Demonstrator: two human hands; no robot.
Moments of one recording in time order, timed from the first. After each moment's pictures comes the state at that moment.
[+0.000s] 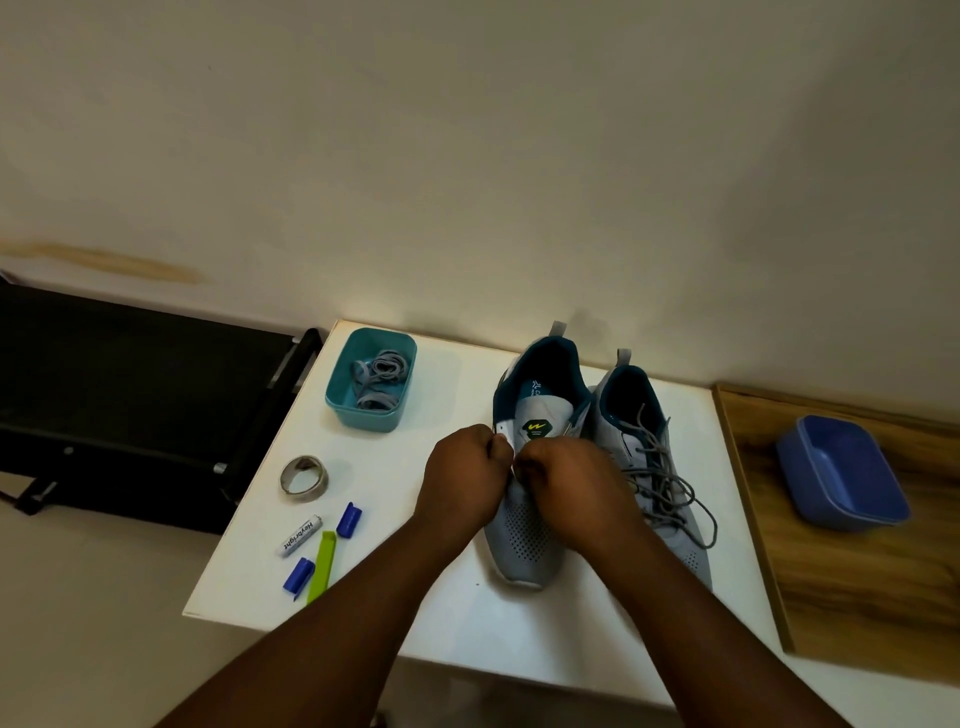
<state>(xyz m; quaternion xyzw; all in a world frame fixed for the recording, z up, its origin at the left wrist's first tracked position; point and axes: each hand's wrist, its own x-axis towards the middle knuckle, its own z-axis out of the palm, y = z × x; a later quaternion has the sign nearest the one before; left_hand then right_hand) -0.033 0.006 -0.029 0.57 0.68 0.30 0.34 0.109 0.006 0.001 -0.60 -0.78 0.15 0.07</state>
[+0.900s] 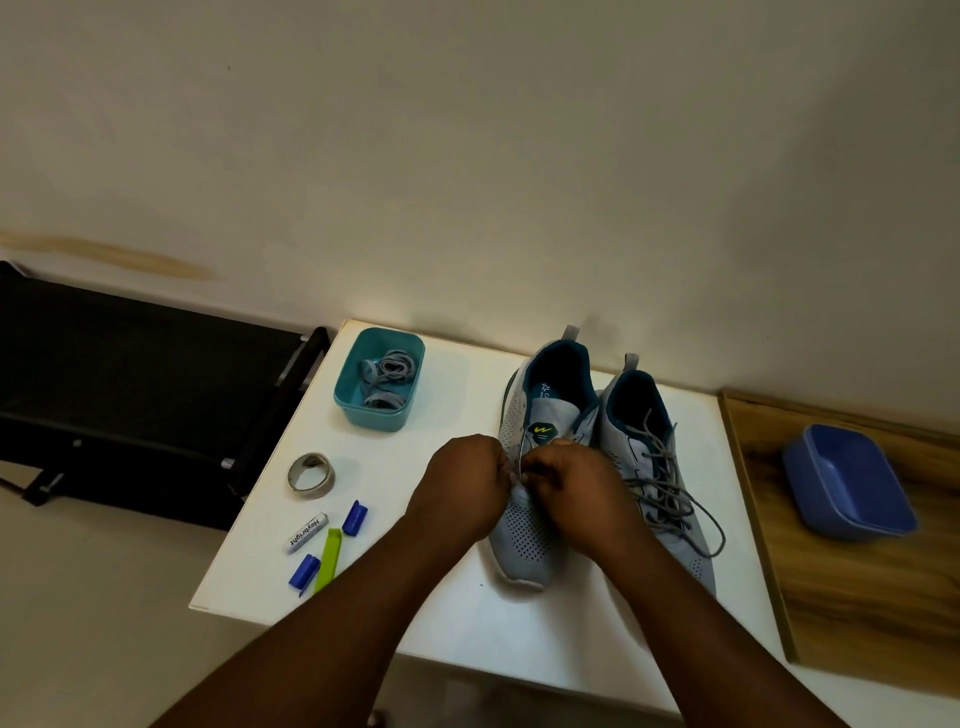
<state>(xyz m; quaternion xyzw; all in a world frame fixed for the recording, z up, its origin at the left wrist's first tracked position) -0.045 0.002 -0.022 0.68 0.67 0.18 0.25 0.117 0.011 -0.022 -0.57 -0.77 0.23 0.16</state>
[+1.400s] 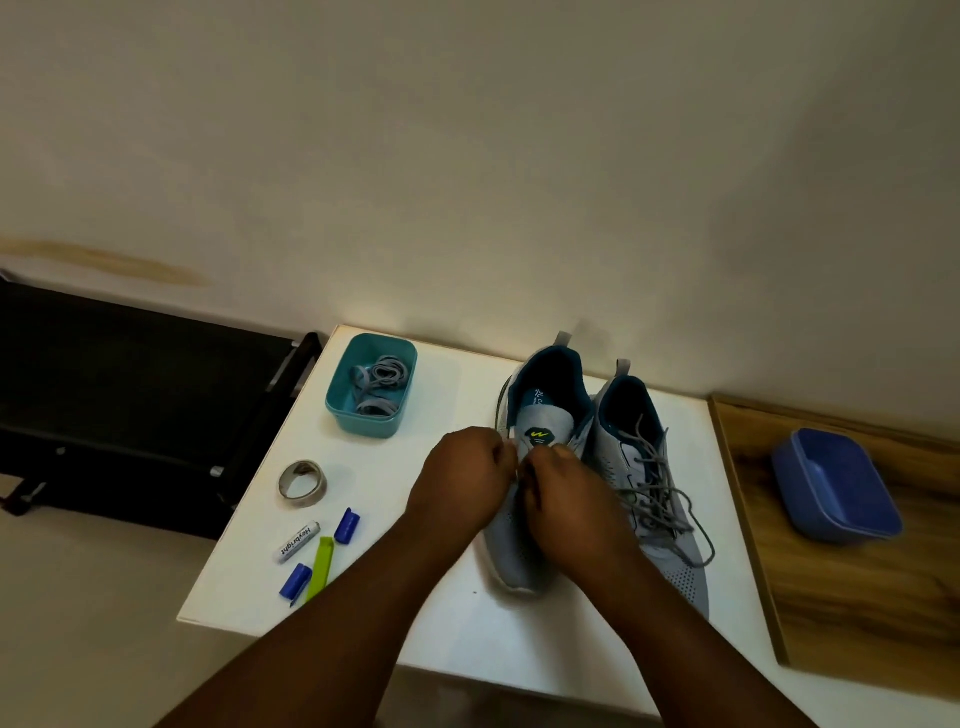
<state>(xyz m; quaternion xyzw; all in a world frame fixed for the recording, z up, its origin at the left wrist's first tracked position) -0.038 0.012 -0.016 0.65 0.67 0.22 0.27 0.104 -0.007 -0.008 -0.63 -0.77 0.11 0.09</state>
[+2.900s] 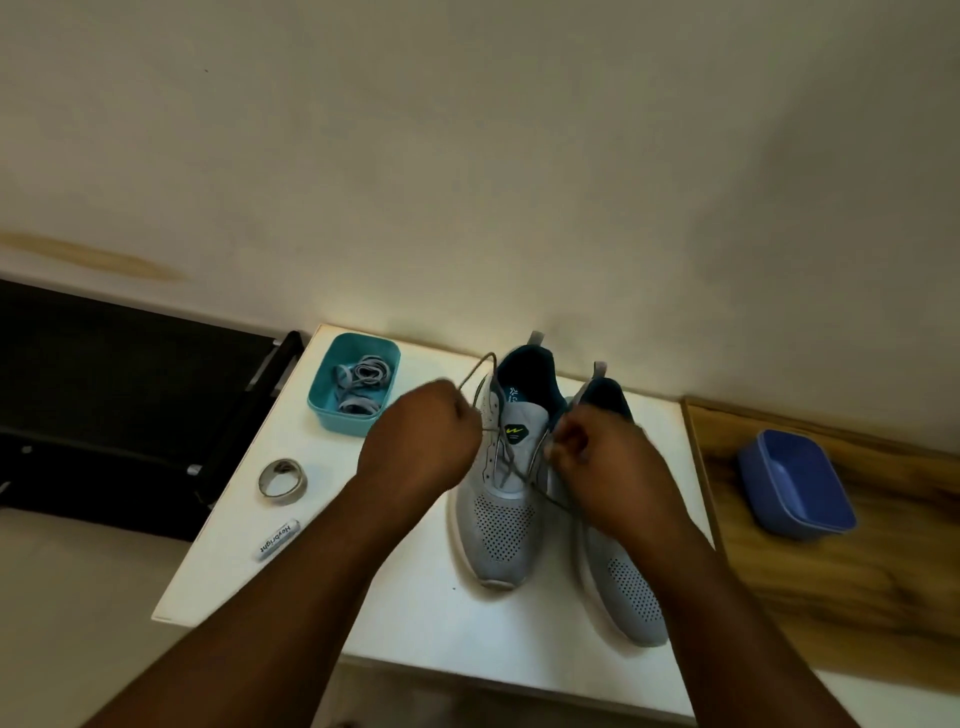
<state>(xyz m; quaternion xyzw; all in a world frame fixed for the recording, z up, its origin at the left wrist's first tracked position) -0.061 0.005 0.056 0.61 0.70 0.26 0.27 0.140 0.002 0.055 -0.68 -0.70 0.17 0.15</state>
